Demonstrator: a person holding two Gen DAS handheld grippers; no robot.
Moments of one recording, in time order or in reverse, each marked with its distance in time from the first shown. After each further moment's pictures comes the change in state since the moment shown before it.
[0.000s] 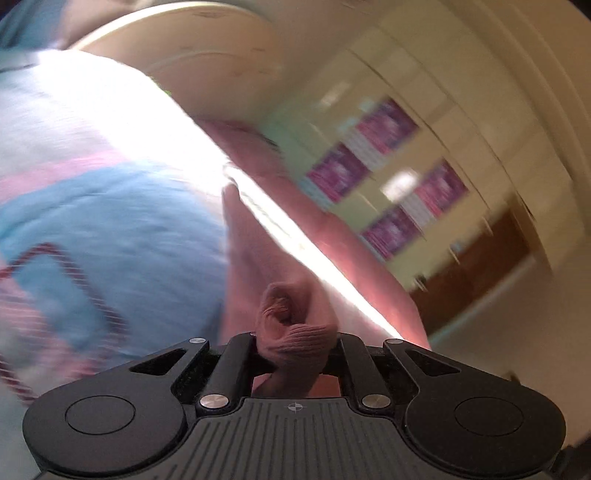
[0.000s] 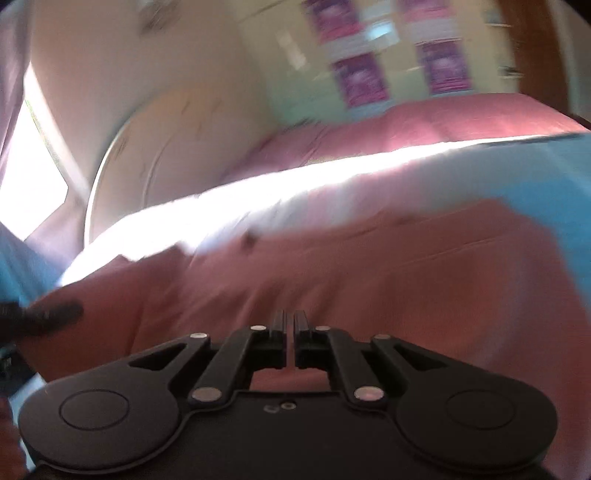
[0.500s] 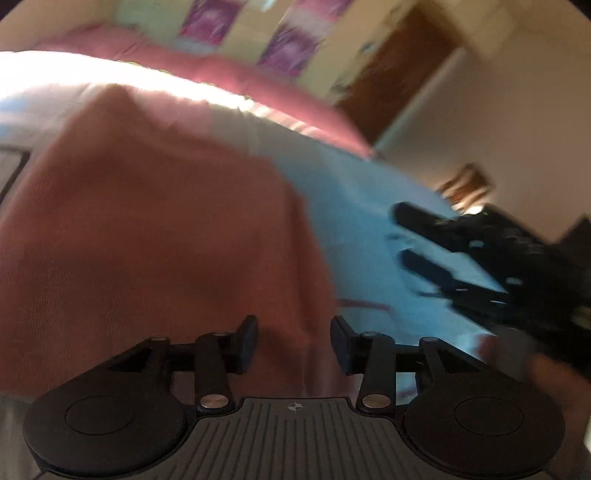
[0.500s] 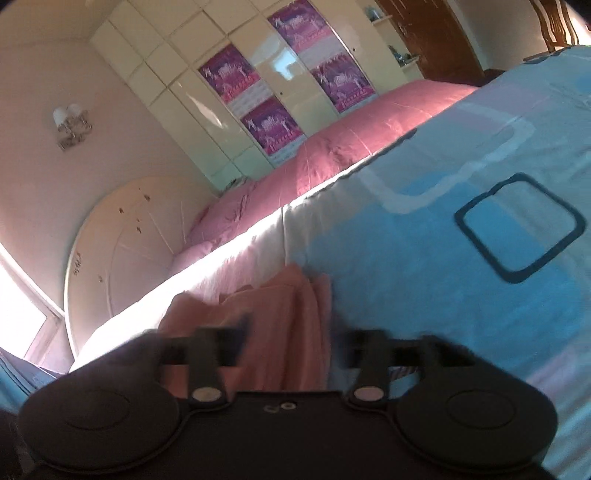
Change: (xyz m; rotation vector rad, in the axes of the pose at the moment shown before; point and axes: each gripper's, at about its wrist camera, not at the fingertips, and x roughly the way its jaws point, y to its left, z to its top) left arm 0.063 -0.195 -0.143 0.389 0.480 -0.167; right arm -0.117 -0.158 0.013 0.282 -0.137 -0.045
